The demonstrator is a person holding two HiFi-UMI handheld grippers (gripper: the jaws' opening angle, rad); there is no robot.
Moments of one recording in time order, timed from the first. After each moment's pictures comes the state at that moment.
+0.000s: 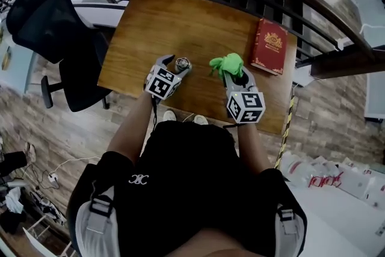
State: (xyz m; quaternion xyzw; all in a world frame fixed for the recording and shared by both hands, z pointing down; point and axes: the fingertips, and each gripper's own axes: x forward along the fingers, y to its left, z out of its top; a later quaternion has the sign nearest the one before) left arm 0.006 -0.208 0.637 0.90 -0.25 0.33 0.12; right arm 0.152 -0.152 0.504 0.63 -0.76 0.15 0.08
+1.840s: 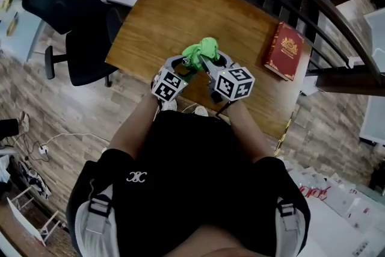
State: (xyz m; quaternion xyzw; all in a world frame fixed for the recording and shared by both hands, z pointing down) left arm -0.017 -0.170 0.660 0.91 -0.27 0.28 0.13; right arm 0.013 -0.205 0.546 0.43 -0.86 0.28 0.02
